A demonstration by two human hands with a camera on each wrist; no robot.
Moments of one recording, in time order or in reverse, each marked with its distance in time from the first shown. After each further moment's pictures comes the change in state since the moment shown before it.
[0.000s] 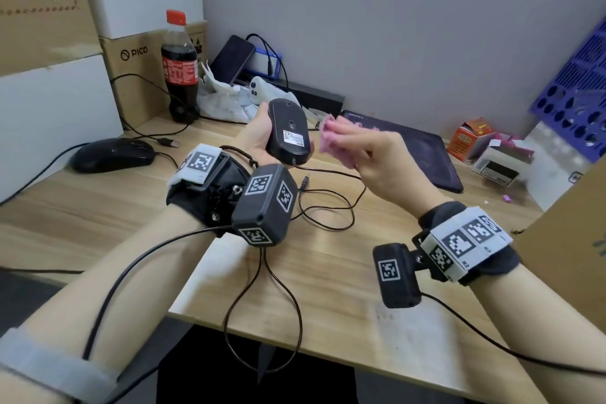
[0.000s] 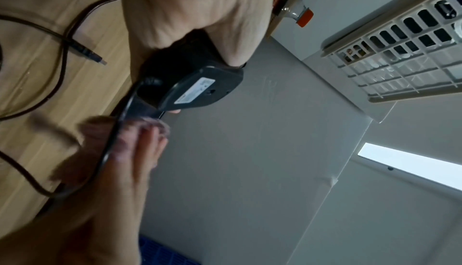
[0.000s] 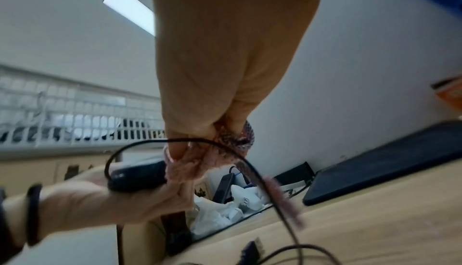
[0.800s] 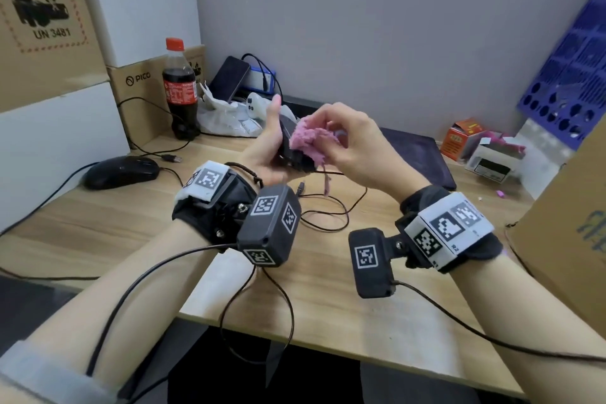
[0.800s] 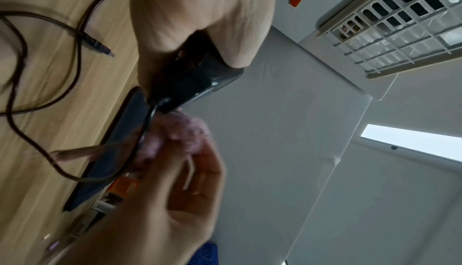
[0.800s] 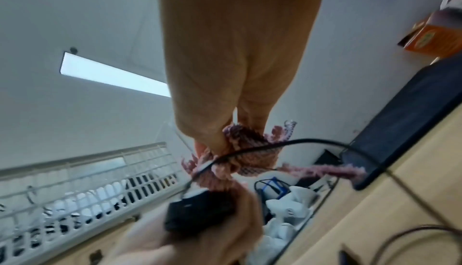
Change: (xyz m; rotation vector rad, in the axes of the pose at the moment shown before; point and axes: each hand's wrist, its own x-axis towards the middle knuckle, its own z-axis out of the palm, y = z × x) left_hand -0.034 -0.019 0.022 0.218 -0.206 0.018; right_hand 0.015 -0.038 -0.011 0.133 0.078 0.049
